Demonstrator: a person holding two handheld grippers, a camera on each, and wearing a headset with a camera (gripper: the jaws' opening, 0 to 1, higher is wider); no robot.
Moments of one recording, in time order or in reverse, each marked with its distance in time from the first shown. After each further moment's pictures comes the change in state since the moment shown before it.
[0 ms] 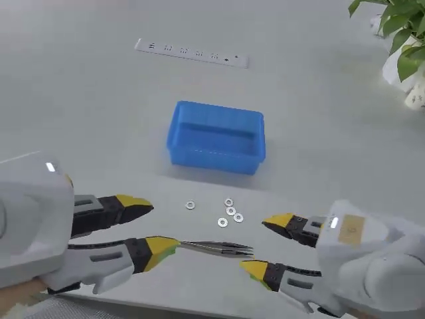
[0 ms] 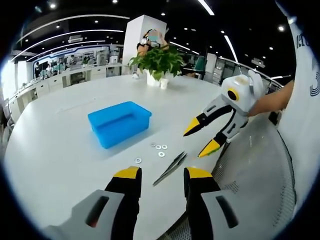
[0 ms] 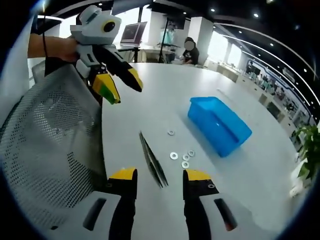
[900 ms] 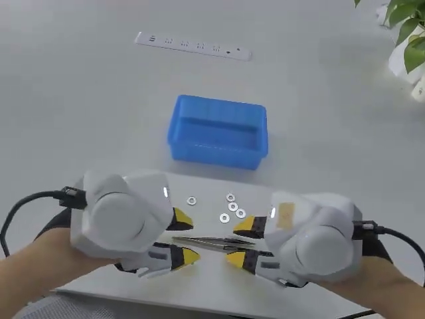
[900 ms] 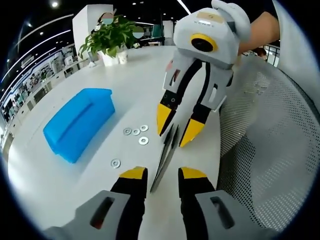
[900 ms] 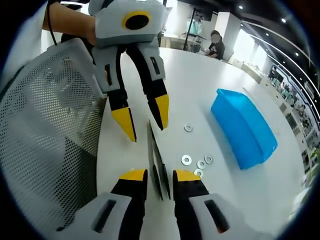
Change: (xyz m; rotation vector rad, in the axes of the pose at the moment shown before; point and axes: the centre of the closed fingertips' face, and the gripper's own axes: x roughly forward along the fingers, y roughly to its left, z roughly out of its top) left arm 0.073 -0.013 -0.042 0.342 0.230 -0.206; right arm 0.039 0.005 -0.012 -0.118 0.079 0.140
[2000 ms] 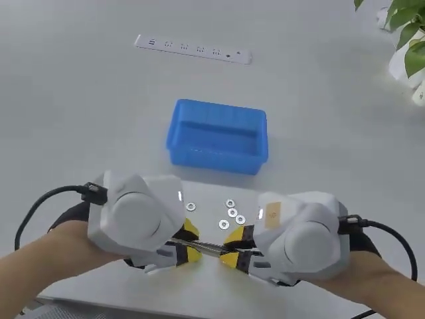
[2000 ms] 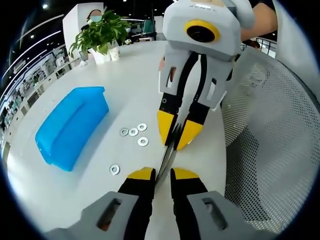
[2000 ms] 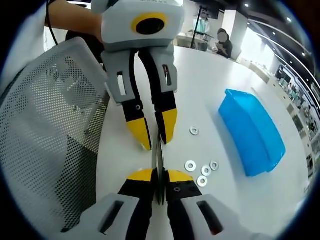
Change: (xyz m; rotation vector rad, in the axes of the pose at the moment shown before) left arm 0.013 0.005 -0.002 0.056 0.042 -0.050; right arm 0.010 0.003 0.004 -0.020 0.018 0.074
